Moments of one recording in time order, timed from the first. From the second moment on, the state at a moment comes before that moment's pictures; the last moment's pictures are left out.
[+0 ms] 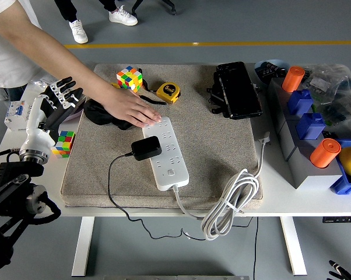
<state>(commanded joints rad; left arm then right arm) -0.27 0.34 -1.03 -1.26 0.62 0.35 -0.38 0.10 -0.29 0.58 0.37 -0.06 0.00 0.00</state>
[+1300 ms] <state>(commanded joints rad) -0.24 0.31 -1.10 -1.26 0.61 0.33 -0.34 0.07 -0.28 0.60 0.37 -0.05 0.00 -0.01</state>
